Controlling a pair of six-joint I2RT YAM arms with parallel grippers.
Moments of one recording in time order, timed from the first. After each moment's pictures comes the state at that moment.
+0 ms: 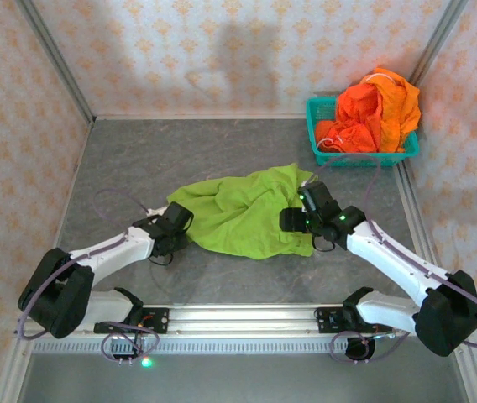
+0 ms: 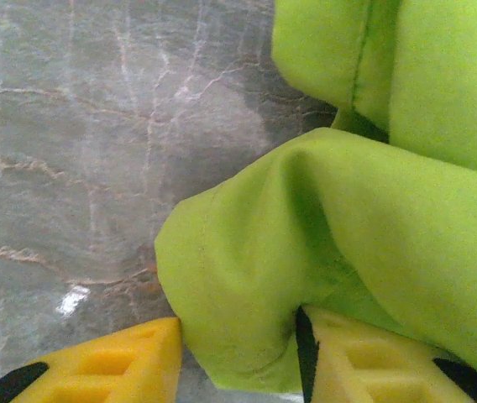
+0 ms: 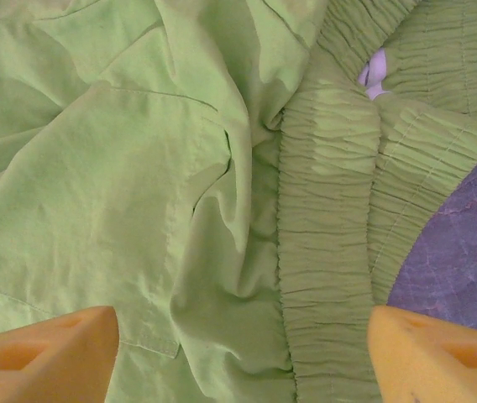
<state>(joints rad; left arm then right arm) -0.48 1.30 0.58 -0.53 -0.26 -0.91 0.57 1.13 0.79 -0.63 0.06 0.49</state>
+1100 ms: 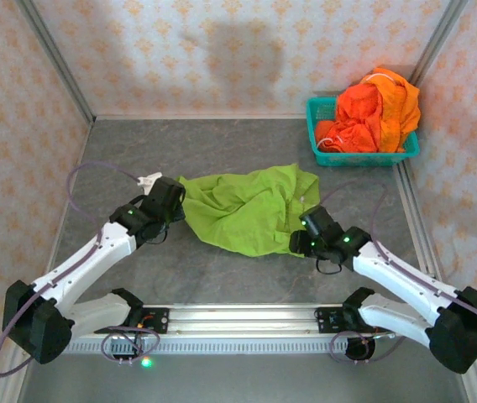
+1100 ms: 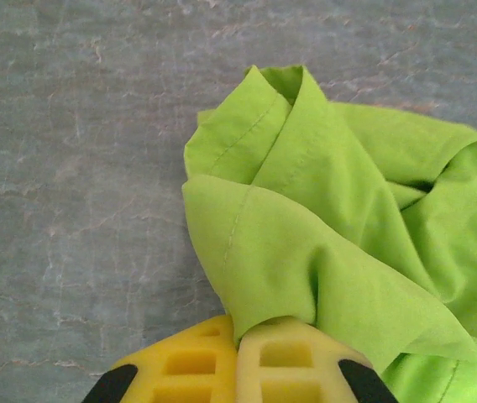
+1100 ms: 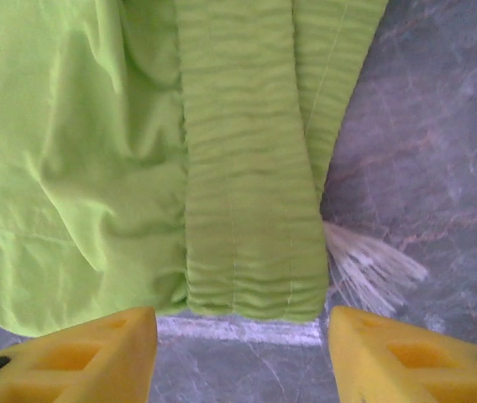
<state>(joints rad) -0.48 1.11 0.84 -0.69 -0.40 -0.76 0.66 0.98 0.60 -0.71 0.07 0.75</state>
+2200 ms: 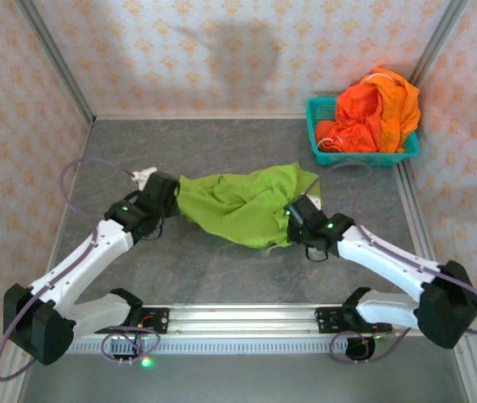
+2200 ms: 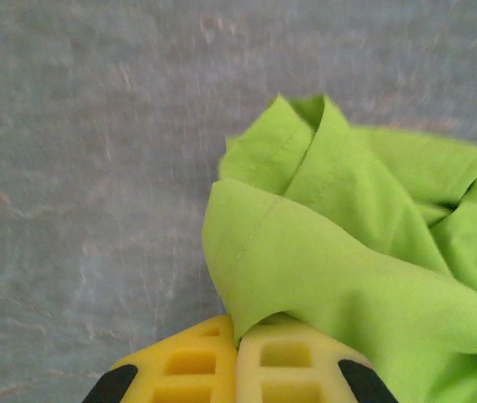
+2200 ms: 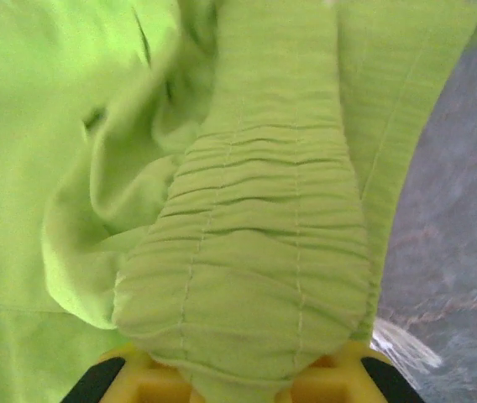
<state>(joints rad) -0.40 1.09 0.94 -0.73 -0.42 -0.70 0.70 1.14 0.79 -0.69 0.25 0.71</state>
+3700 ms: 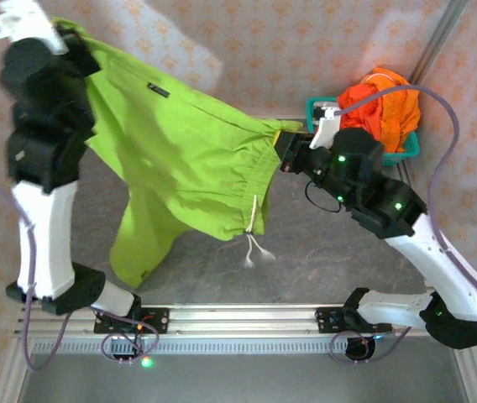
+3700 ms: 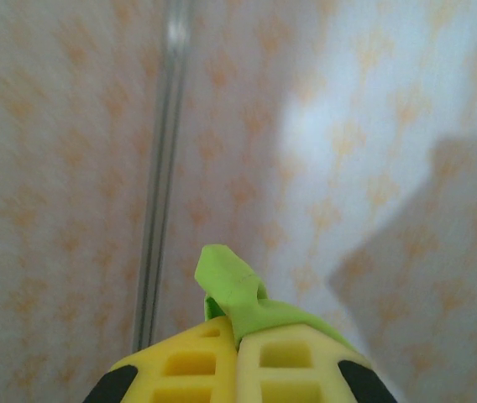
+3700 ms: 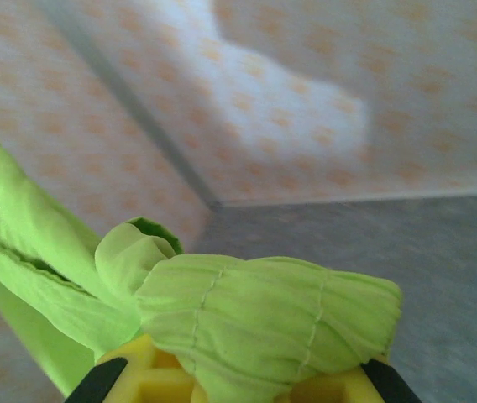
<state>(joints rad) -0.23 1.53 2.33 -0.69 -0.71 -0.09 0.82 1.14 1.55 -0.63 0.27 0.56</state>
